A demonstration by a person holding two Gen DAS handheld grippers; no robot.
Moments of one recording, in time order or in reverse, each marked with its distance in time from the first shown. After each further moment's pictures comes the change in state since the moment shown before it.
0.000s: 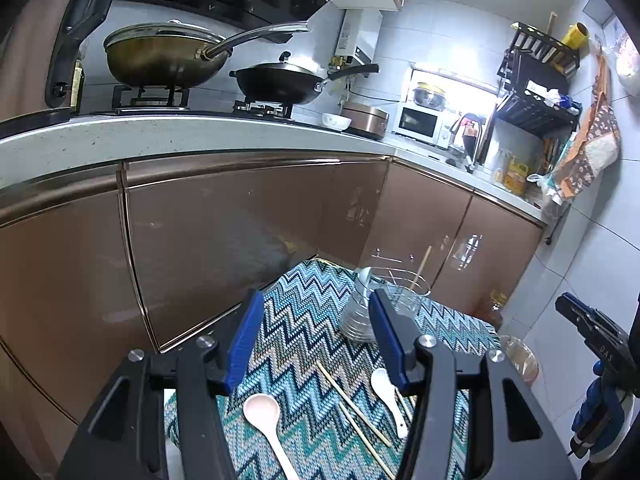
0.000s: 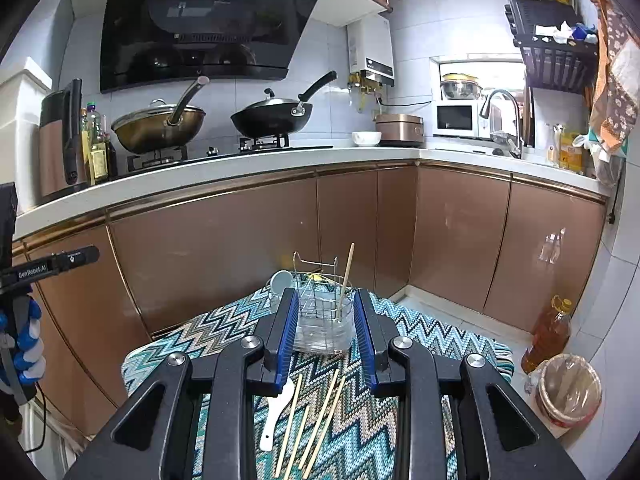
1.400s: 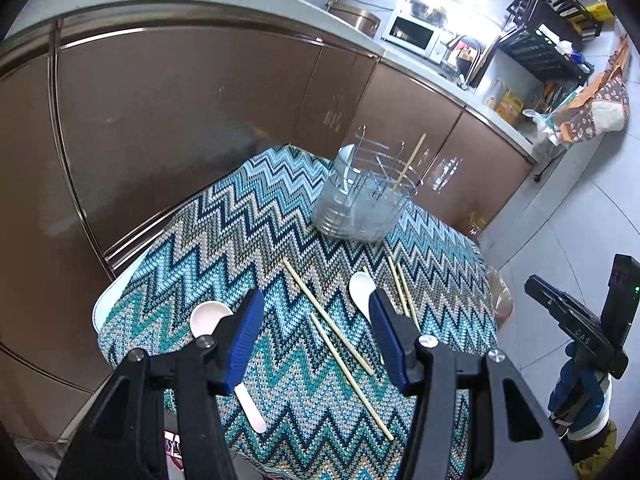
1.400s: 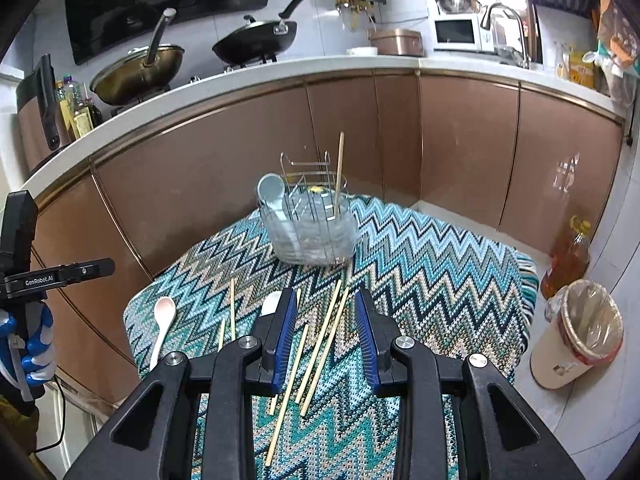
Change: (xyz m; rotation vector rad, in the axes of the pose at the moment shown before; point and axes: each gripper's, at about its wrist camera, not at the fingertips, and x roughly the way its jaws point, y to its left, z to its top) left arm 0.083 -0.001 -0.060 -0.049 0.382 -0.109; right arm 0.050 -0.034 -0.060 0.096 0.293 0.053
